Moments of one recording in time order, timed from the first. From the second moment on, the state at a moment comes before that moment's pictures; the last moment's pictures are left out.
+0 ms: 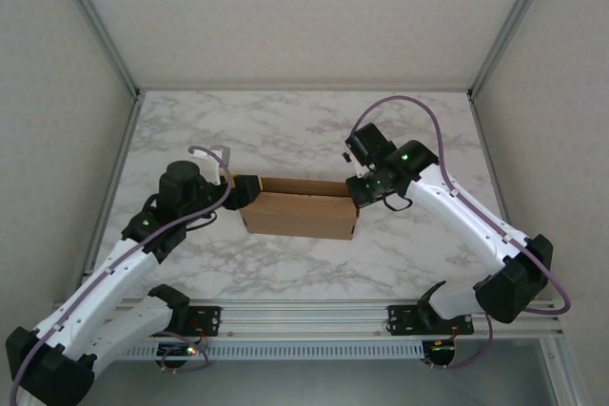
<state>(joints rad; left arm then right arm) -0.43 0.84 0.74 -0.31 0.21 -0.49 0.70 1.39 1.38 -1.19 0.09 0.18</state>
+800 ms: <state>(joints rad) -0.51 0.83 0.83 -0.42 0.09 -0.50 0.68 1.47 1.41 -1.14 0.01 0.22</state>
